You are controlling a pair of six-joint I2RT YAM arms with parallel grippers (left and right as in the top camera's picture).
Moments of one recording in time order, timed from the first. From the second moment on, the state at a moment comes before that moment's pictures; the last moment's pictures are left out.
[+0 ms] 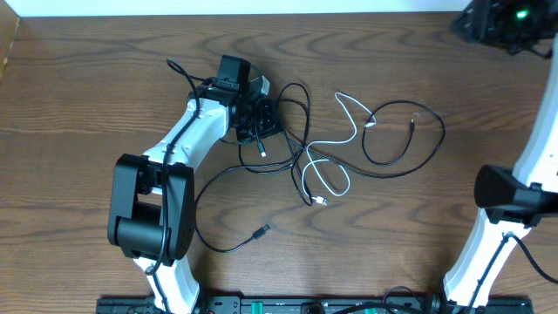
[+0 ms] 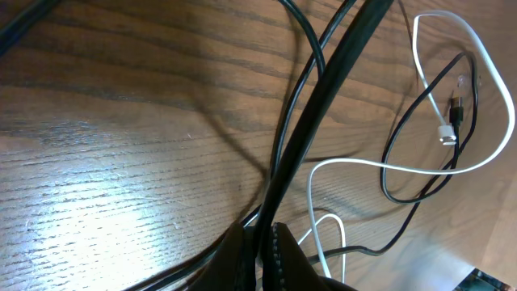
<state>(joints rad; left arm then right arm) -0.24 1.94 1.34 -0.61 0.55 -0.46 -0.14 2.19 2.83 -1.69 -0.45 0.02</state>
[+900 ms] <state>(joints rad) -0.24 1.94 1.34 -0.62 0.55 -0.46 0.11 2.20 1.87 -1.16 -0.69 -0.54</state>
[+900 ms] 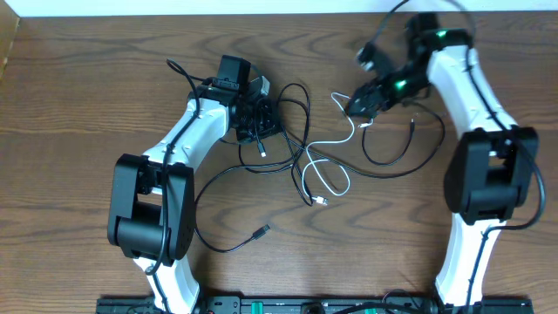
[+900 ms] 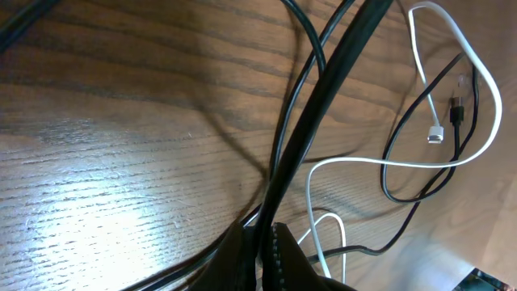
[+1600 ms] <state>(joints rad) -0.24 1.94 1.34 -0.62 0.55 -0.46 0.23 2.22 1.79 -1.33 -0.82 -0.71</state>
